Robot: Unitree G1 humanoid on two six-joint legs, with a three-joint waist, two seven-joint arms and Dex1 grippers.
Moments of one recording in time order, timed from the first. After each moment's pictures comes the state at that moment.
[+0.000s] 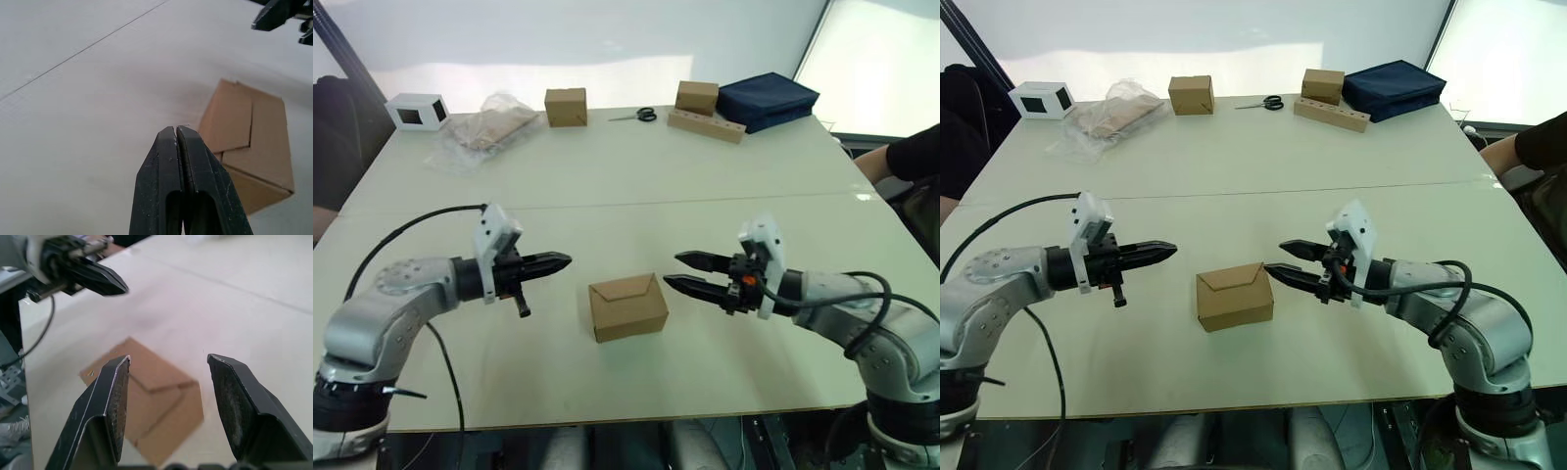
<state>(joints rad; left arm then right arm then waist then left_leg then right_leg) -0.22 0.78 0.18 -0.43 -0.66 0.79 -0.87 -0.23 -0.66 -0.17 -0.60 0.80 0.98 0.71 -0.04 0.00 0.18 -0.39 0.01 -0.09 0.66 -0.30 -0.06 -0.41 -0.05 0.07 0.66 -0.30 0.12</state>
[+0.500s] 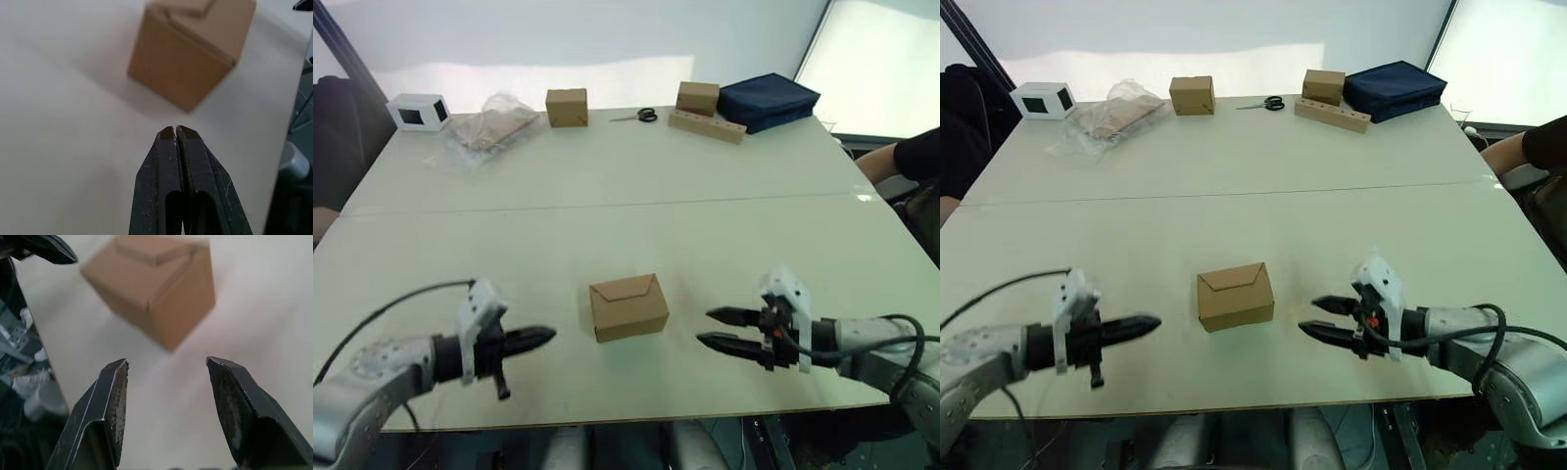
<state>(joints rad) 0.25 0.80 0.25 -0.58 -0.69 0.76 -0.89 0.06 -0.85 -0.20 -0.64 0.79 0.94 0.81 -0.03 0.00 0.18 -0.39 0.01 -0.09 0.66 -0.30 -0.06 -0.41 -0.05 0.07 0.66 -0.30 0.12</state>
